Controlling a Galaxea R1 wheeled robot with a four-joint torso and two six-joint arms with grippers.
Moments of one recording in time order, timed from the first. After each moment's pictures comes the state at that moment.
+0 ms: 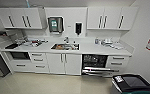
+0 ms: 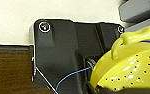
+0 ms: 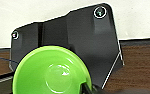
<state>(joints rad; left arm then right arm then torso) 1.50 2.72 -2.37 0.61 -0.16 -0.58 -1.48 2.91 -2.62 -0.63 0.06 0.72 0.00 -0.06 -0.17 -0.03</state>
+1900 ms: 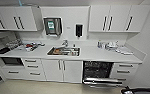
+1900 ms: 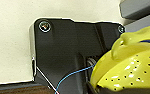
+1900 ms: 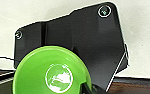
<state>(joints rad) 1.50 2.72 -2.37 0.61 -0.15 -0.58 -1.48 2.92 -2.62 -0.63 0.06 0.72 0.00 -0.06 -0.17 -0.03</state>
